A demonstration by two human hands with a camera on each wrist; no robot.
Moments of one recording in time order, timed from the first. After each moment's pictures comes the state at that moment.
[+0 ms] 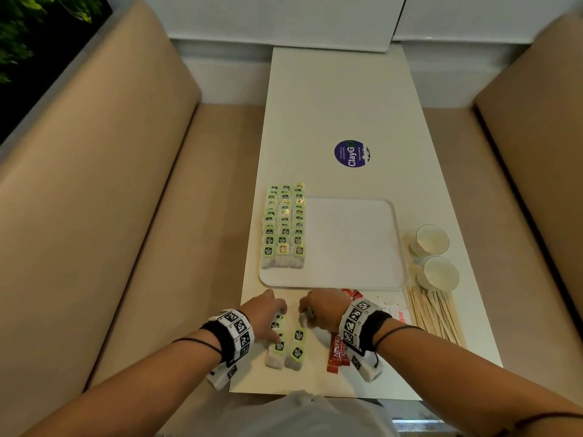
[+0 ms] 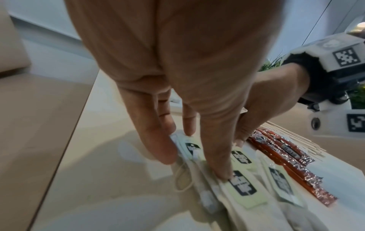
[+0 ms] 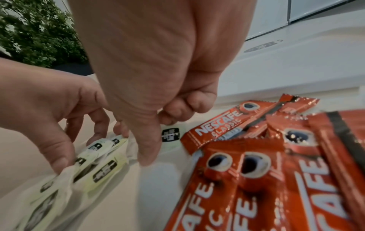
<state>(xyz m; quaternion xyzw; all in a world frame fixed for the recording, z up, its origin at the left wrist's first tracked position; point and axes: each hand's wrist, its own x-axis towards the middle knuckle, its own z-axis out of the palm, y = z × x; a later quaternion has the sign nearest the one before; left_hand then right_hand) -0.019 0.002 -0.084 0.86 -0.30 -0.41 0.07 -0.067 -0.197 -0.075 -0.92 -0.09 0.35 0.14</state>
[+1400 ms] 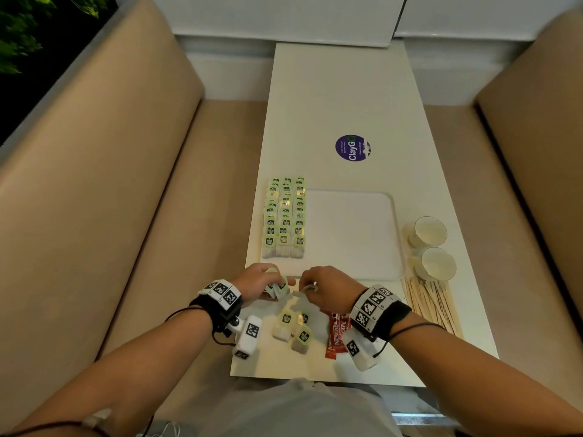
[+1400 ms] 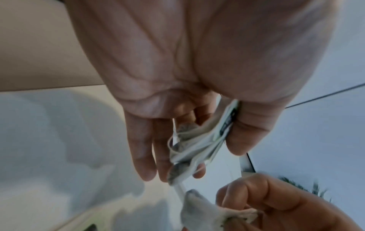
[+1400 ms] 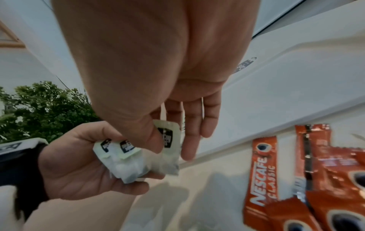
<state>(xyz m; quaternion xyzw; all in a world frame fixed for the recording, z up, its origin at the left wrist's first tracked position) 0.003 -0.001 -0.056 0.67 0.02 -0.50 0.55 -0.077 -0.207 -0.031 -0.92 -0.07 0.22 0.30</state>
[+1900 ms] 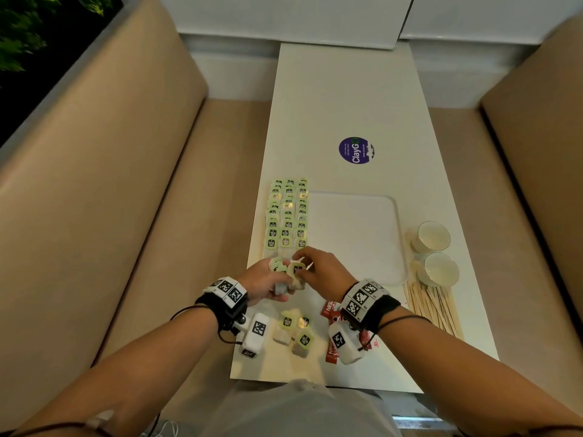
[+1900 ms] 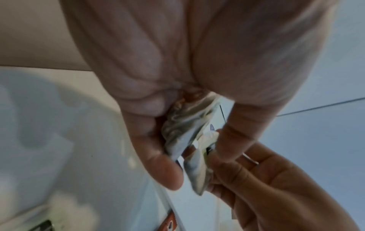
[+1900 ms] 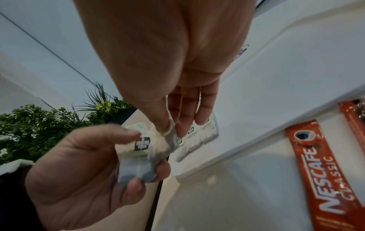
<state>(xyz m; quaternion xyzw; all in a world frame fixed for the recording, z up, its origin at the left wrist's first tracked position) 0.006 -0.013 -0.044 0.63 0.05 -0.49 0.60 -0.047 -0.197 -0.032 -0.90 0.04 0.15 0.42</state>
